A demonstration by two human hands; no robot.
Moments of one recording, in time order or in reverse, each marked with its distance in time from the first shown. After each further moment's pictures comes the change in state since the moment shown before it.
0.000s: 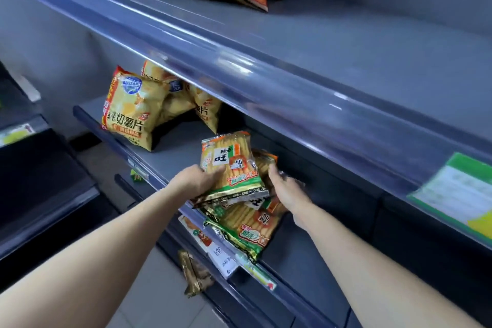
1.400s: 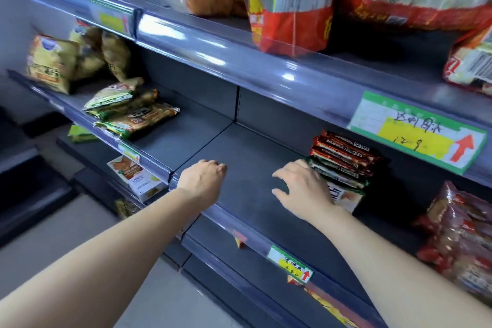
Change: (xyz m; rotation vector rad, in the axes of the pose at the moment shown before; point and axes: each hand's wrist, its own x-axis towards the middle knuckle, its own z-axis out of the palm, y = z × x) left_hand -0.349 0.169 0.298 0.722 0.258 0.549; right_hand -0.275 0.307 -0.286 -0.973 0.442 -0.683
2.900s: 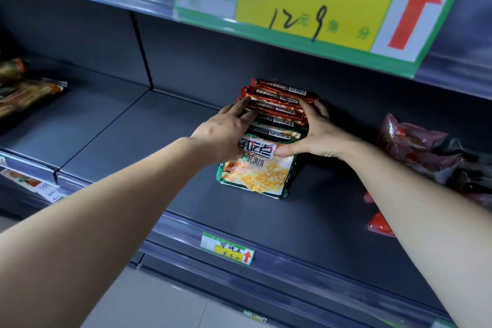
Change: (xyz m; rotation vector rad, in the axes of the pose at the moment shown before) left_hand 0.109 0.166 0.008 -0.134 -0.022 0.463; right_hand -0.021 0.181 -0.008 0.490 -0.243 0.540
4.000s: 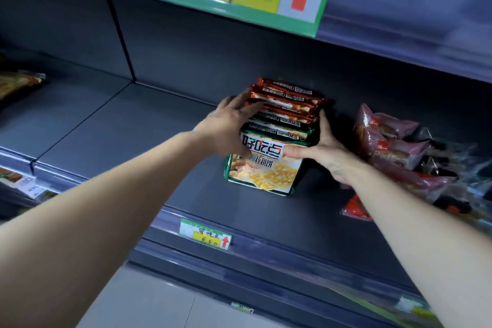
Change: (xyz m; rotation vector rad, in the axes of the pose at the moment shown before) left_hand 0.005 0.038 0.005 -0.217 0.019 0.018; right_hand -0.039 0.067 0.015 0.570 0.097 0.076
